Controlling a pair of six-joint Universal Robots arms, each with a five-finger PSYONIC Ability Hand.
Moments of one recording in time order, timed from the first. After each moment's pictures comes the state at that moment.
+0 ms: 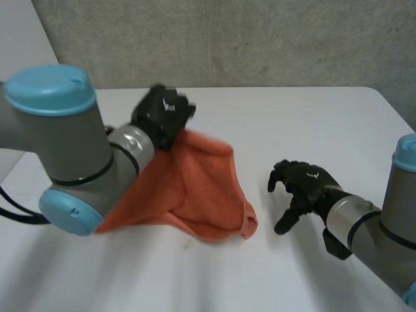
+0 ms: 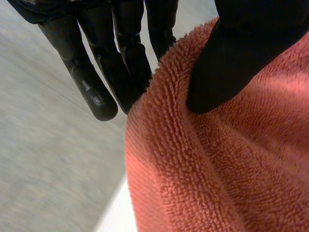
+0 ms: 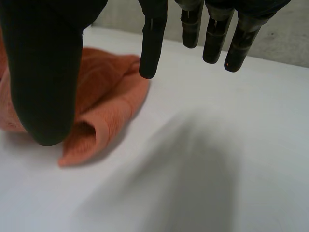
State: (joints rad) left arm 4.14 -2.01 -1.23 3.18 -1.50 3.78; right arm 1.95 -1.32 1.75 0.00 1.36 3.18; left_hand 1.11 1.19 1.18 1.19 0.95; right_hand 0.55 0.21 0.21 0.23 0.06
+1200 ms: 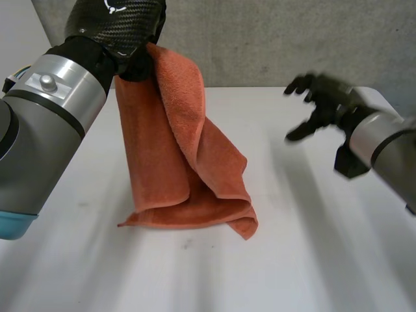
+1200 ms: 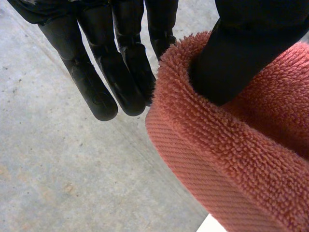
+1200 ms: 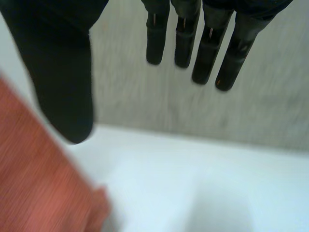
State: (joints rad) left arm 4.15 -1.67 -1.31 3.24 -1.53 3.57; right arm 1.90 -1.35 1.41 0.08 1.39 3.38; left_hand 1.11 1.20 1.19 1.20 0.95; right_hand 0.38 0.45 0.47 0.47 0.30
